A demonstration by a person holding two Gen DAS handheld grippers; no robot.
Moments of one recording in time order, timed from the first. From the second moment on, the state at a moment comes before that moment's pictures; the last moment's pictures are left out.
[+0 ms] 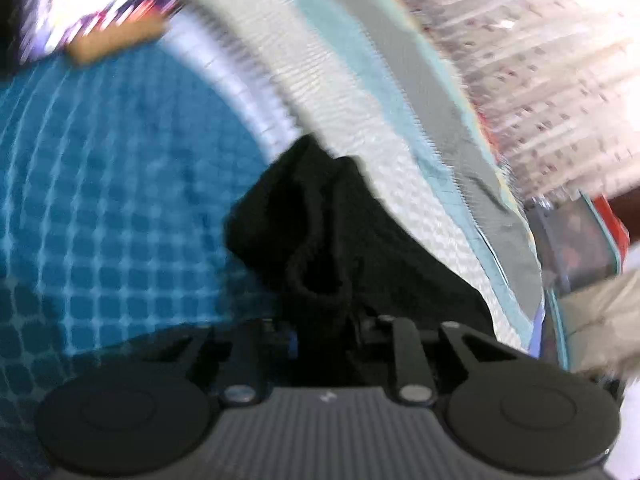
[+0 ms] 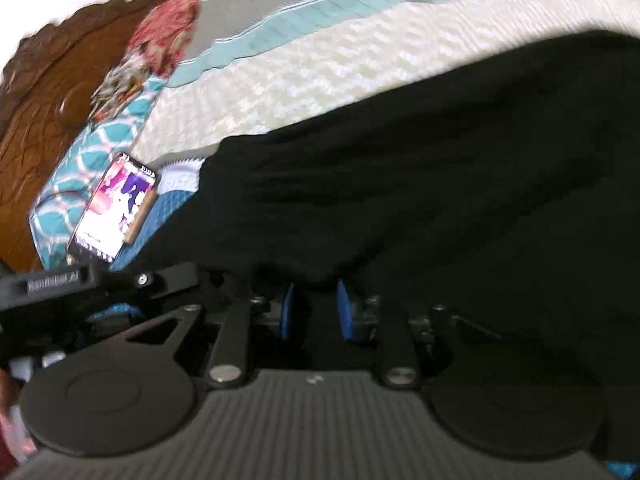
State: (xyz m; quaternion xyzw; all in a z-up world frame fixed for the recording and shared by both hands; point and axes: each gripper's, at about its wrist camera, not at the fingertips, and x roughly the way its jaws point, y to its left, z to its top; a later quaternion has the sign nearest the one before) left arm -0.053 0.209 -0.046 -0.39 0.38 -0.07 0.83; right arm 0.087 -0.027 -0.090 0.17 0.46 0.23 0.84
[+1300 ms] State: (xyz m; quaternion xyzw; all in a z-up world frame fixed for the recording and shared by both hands) left arm -0.062 0.068 0.025 -0.18 0.39 -0.20 0.88; right arm 0.051 -0.201 -0.057 0.32 0.36 0.14 0.87
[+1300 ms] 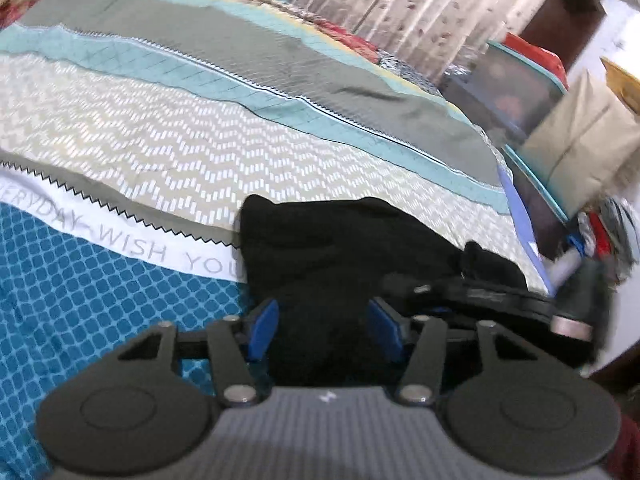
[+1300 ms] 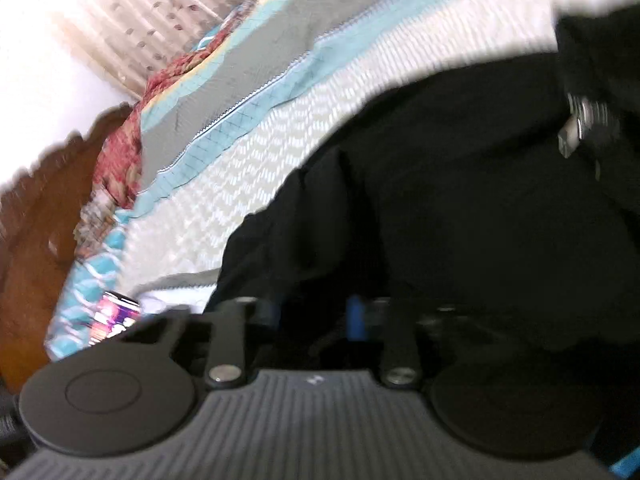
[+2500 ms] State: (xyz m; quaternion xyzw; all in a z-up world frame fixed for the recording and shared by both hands) left arm -0.018 -0.049 0.071 -0.03 0.43 -0.26 0.87; right arm -0.065 -0.452 -0.094 0.40 0.23 -0.18 0.87
